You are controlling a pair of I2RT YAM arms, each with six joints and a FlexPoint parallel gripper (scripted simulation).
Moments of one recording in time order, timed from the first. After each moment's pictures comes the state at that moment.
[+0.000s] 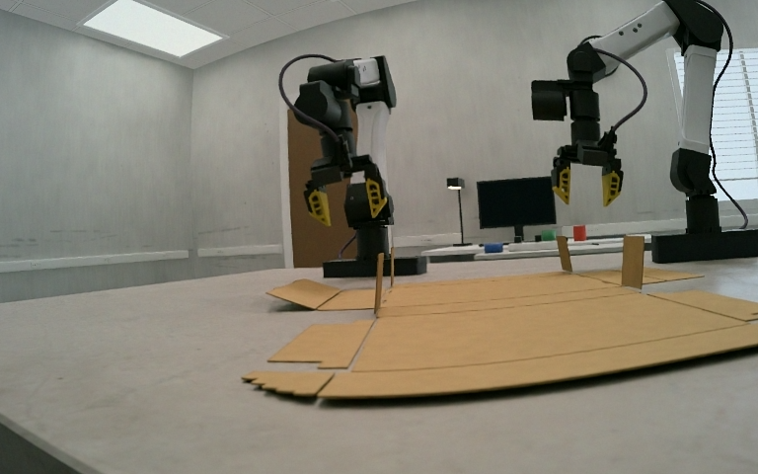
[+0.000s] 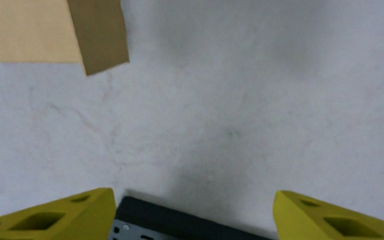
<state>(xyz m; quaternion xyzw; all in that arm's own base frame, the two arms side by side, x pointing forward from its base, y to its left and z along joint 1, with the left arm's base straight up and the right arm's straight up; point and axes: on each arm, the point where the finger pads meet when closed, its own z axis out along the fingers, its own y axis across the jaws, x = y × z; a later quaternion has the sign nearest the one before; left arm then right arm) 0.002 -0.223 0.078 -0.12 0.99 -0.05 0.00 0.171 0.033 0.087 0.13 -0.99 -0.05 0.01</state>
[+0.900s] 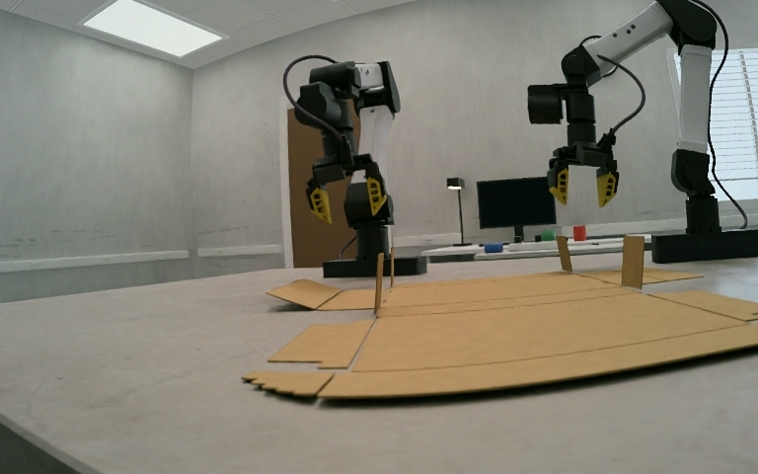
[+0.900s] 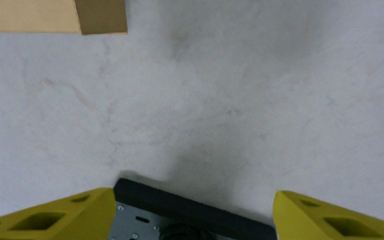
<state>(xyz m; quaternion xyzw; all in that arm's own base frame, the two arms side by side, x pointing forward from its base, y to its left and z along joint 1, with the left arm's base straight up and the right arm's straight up) -0.010 -0.229 0.078 -0.16 0.99 -0.05 0.01 0.153 0.027 0.093 0.14 -0.99 -0.05 0.01</state>
